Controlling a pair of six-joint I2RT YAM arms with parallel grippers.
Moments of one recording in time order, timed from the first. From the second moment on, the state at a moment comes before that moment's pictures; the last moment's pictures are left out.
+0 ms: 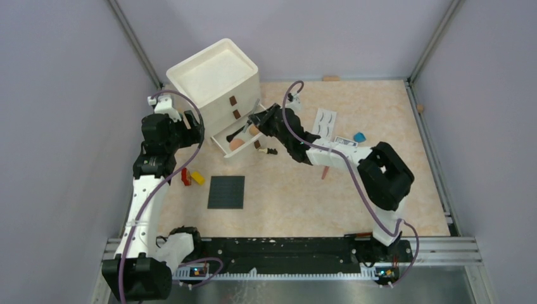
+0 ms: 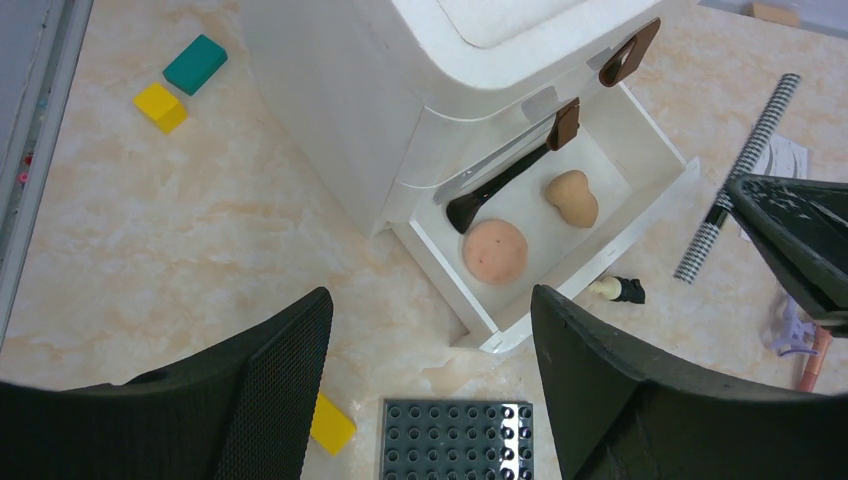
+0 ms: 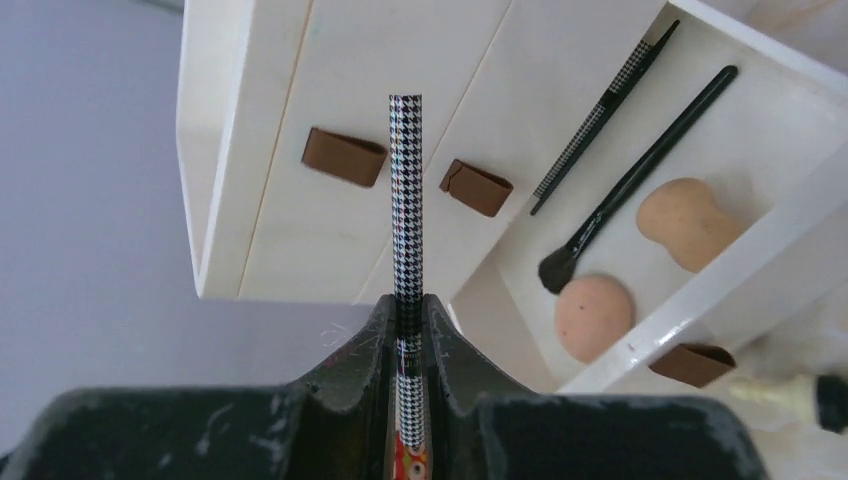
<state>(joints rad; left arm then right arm) 0.06 0.98 0.94 -0.37 0.13 -0.22 0.82 1.83 1.26 0.38 0.23 1.08</state>
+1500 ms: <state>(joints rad) 0.06 0.98 0.94 -0.37 0.15 -0.22 0.56 1.28 0.74 -0.26 0.40 0.70</state>
